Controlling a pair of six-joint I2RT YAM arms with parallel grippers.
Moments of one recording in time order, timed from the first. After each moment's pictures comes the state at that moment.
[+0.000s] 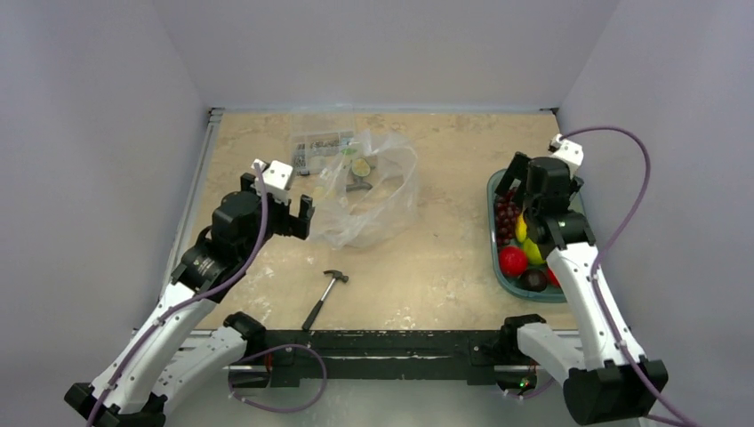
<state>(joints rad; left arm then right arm) -0.52 0.76 0.87 -0.46 -0.18 0.00 0.12 1.02 0.94 -0.54 0.48 0.40</state>
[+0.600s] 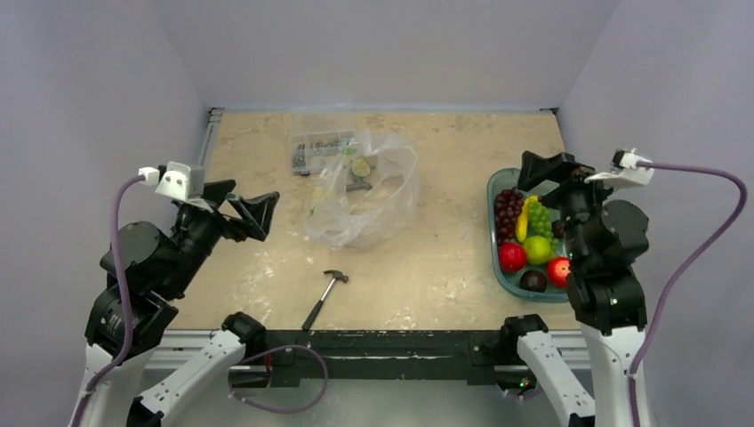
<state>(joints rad) -0.52 0.58 1.26 -0.66 -0.16 -0.19 0.12 0.67 1.14 -0.46 0.18 0.38</state>
